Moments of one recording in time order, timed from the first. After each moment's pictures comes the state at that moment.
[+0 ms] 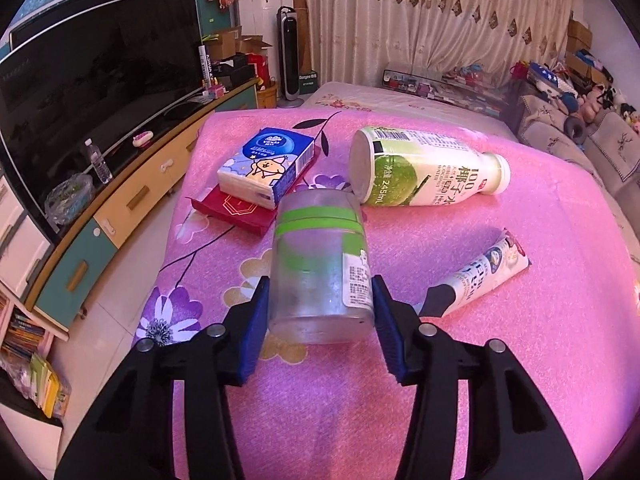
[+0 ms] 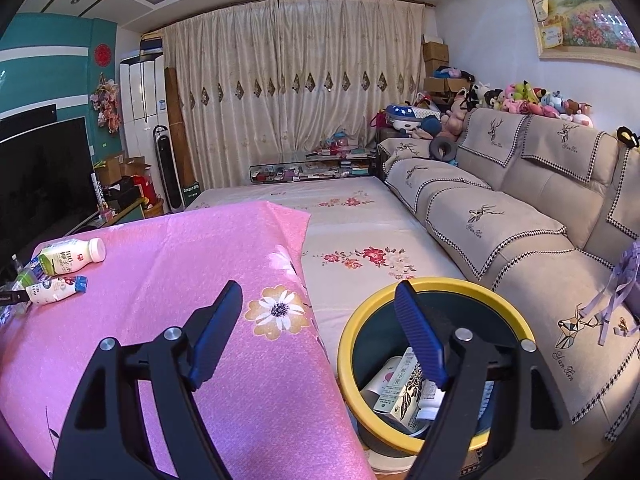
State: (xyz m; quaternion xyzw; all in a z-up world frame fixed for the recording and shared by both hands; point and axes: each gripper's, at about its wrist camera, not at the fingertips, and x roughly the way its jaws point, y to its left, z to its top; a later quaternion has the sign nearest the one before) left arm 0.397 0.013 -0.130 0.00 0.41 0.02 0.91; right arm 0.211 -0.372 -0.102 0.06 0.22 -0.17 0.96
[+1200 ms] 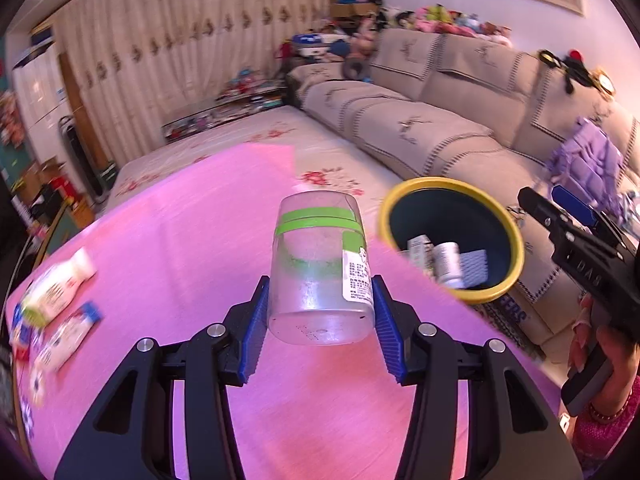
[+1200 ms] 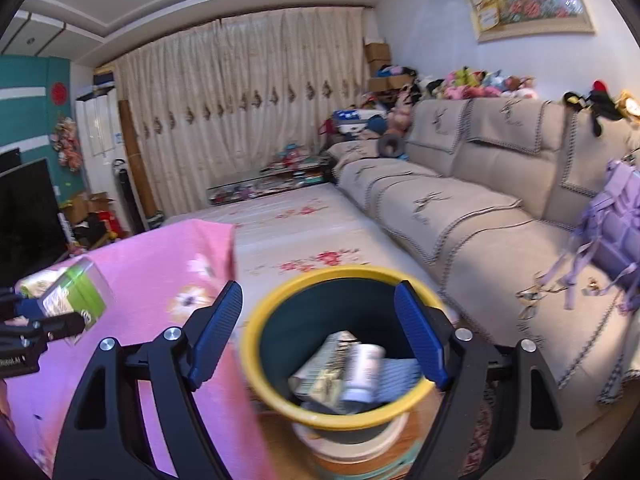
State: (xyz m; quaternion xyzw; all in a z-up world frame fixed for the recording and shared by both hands) left arm 0.234 -0.330 -0.069 0.18 0.34 -0.34 0.86; right arm 0.120 -0.445 -0.104 0.11 0.19 -0.25 0.94
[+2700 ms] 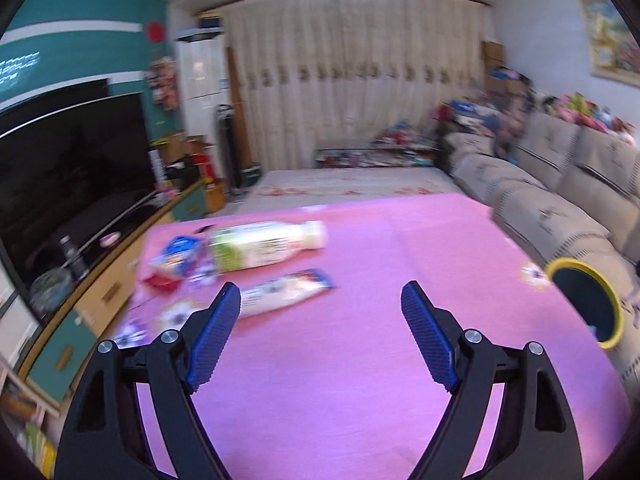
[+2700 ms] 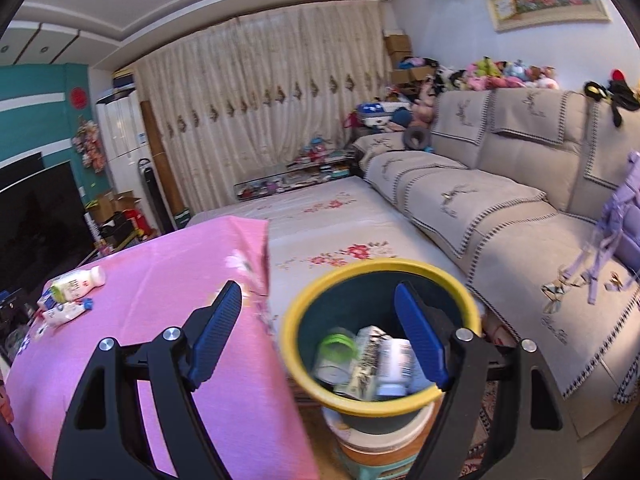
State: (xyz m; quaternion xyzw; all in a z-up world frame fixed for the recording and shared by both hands) left arm 0.259 -0.091 -0.048 0.05 0.25 -0.06 0.96; right arm 0.124 -0.420 -0.092 0.13 0.19 -0.18 0.96
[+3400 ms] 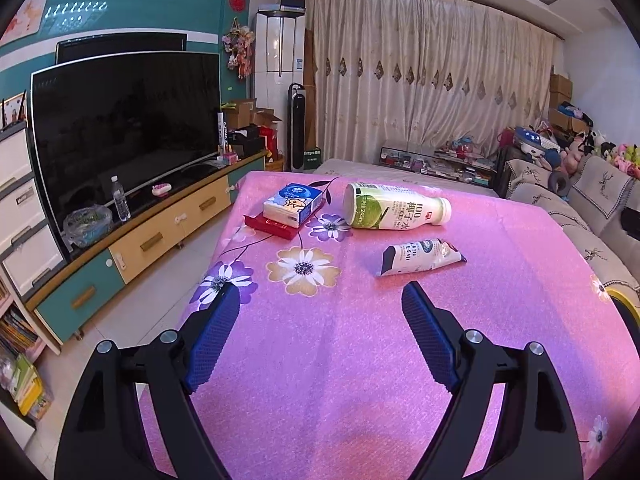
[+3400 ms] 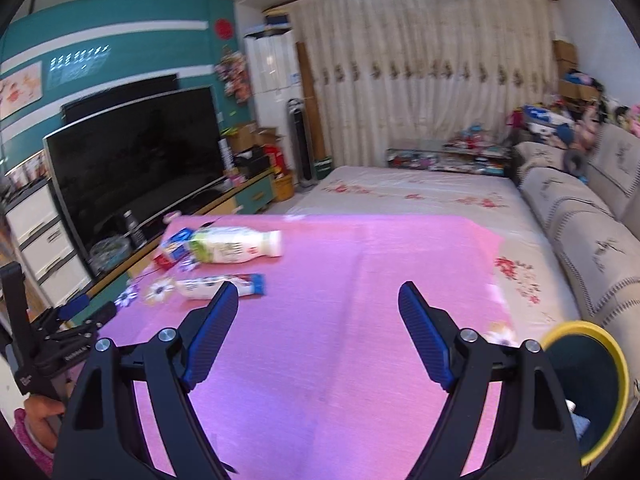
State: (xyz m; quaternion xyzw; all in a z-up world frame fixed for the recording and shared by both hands) left arm 0.256 0.027 -0.097 -0.02 0.27 0.02 0.96; right arm 0.261 -0.230 -0.048 0.04 0.27 0.09 0.96
